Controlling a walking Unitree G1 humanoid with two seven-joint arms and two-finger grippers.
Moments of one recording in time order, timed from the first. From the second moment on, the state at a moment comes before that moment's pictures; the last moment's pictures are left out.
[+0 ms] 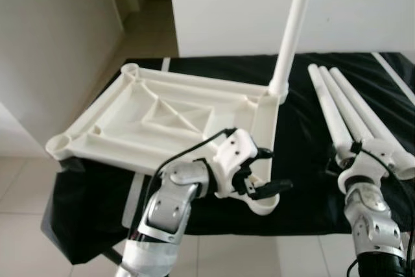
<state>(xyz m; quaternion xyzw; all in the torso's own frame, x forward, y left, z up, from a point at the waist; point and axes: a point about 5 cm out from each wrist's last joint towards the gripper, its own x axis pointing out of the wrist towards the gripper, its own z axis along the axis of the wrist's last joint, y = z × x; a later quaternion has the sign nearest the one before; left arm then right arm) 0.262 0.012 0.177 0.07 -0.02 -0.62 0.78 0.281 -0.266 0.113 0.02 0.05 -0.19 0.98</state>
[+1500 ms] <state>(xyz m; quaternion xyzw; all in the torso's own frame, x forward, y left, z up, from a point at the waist) 0.273 0.014 0.185 0.07 -0.02 -0.54 0.84 0.236 -0.198 0.138 0.09 -0.01 -0.15 0.98</state>
